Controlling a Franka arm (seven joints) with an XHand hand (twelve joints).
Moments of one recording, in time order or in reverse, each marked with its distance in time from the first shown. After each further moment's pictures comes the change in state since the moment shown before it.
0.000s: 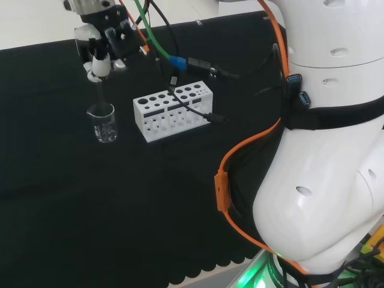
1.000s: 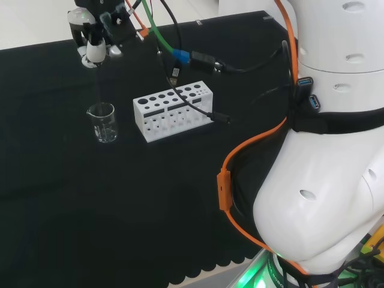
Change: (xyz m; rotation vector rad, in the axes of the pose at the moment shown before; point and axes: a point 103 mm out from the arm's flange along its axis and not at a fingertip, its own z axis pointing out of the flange) arm 0.005 -0.011 -0.044 -0.063 -0.041 0.009
